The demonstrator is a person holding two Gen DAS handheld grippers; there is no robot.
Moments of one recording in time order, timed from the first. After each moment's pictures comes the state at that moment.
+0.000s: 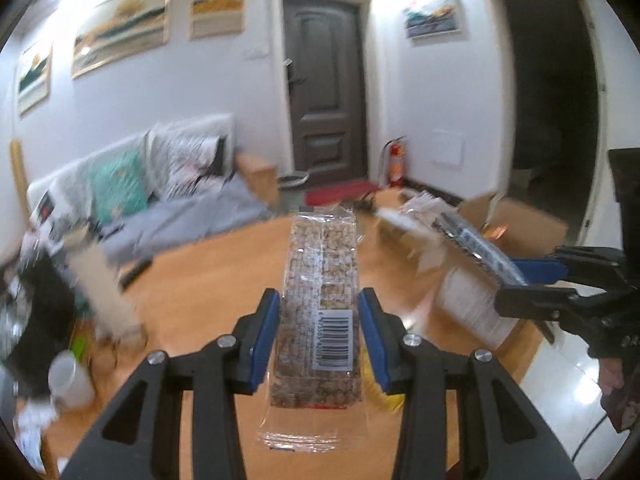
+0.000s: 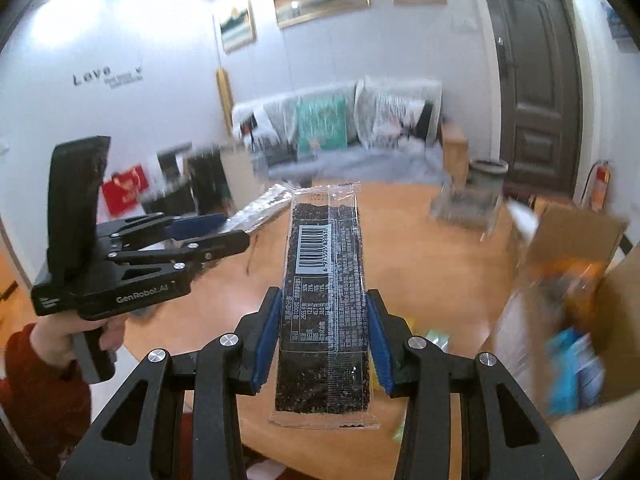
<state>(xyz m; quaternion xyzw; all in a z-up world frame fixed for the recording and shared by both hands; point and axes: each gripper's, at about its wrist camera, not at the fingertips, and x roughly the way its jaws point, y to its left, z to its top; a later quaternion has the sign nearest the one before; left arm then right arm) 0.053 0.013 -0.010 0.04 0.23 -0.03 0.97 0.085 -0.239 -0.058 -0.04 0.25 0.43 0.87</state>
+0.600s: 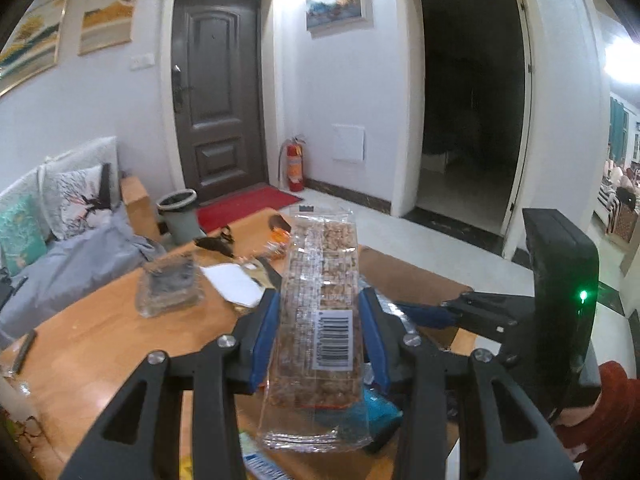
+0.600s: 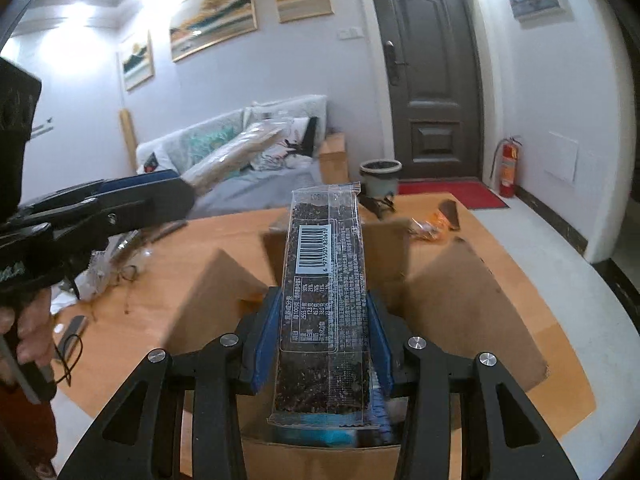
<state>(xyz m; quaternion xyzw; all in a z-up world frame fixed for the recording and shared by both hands) 0.171 -0.185 0.015 0.06 0.26 -0.19 0.95 0.188 -0.398 -0.062 -0.01 0.26 0.26 0.93</state>
